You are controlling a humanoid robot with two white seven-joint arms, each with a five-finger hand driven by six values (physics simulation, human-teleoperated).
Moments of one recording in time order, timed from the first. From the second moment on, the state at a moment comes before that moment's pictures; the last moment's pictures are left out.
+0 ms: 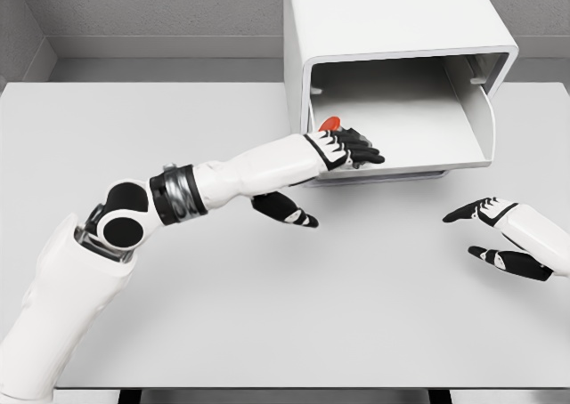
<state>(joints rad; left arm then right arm) -0.44 0.27 -0.47 -1.74 -0.29 -0.40 -0.61 0.25 -0.94 0.11 -1.69 0.19 -0.61 0.03</state>
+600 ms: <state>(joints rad) -0.44 0.27 -0.47 -1.78 -0.31 -0.56 -0.61 0.25 -0.94 0.11 -1.69 0.19 -0.61 0.03</state>
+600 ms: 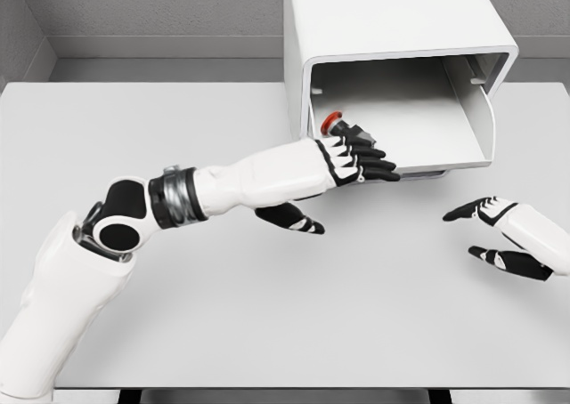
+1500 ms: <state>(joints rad) -0.09 0.40 0.20 -1.52 -0.24 -0.61 -0.61 0.07 -0.88 0.17 -1.73 0.19 -0.61 0.15</state>
